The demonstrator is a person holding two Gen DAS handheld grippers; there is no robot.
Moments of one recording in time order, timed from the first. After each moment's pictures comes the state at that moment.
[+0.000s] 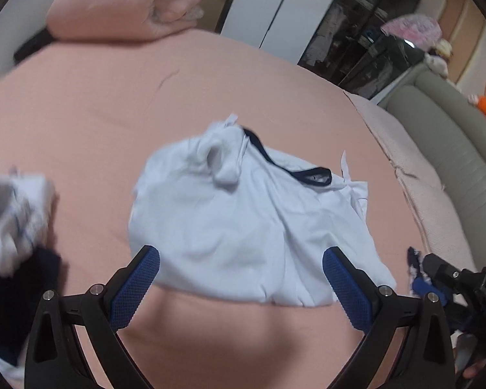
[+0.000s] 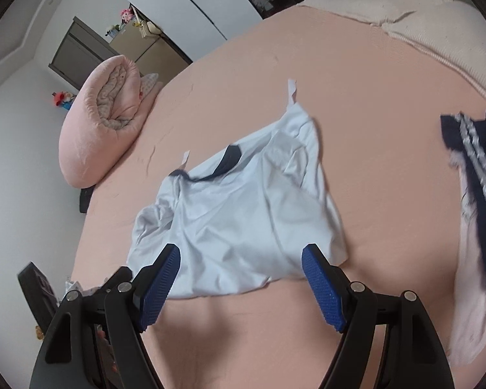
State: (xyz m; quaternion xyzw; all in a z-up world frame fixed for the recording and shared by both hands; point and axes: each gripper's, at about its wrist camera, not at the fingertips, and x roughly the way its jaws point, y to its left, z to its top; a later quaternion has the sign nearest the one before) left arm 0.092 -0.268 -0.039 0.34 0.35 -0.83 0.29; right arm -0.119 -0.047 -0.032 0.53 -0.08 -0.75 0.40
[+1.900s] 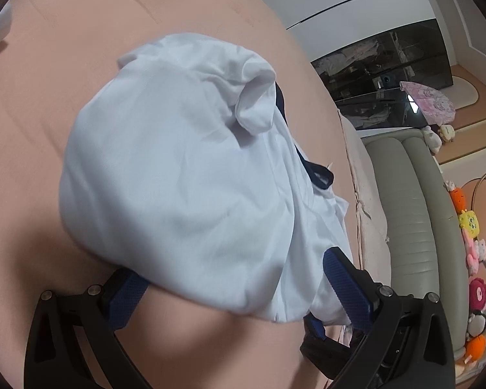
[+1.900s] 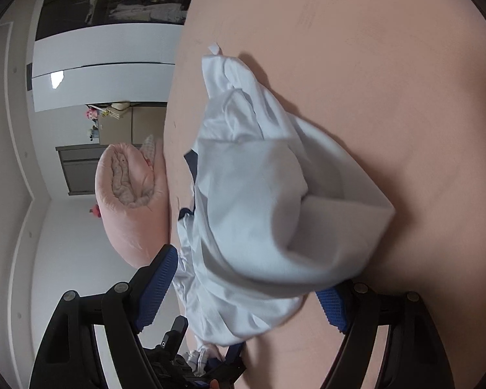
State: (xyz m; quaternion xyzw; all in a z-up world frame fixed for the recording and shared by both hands) left arm 0.088 -0.304 -0.120 0.27 0.55 -0.76 0.20; right arm -0.158 -0.055 -0.170 0.59 -0.41 -0.61 0.34
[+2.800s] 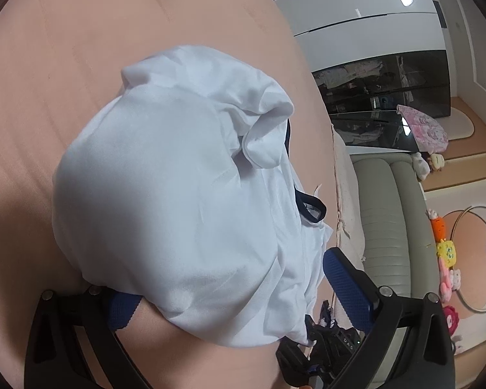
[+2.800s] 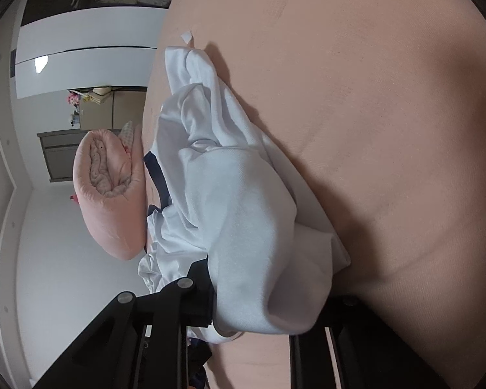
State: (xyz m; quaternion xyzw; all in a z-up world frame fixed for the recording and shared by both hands) left arm 0.095 -0.322 -0.128 0.23 0.61 -0.74 0.17; right arm -0.167 -0.056 -0.209 0.62 -0.37 -0.60 0.34
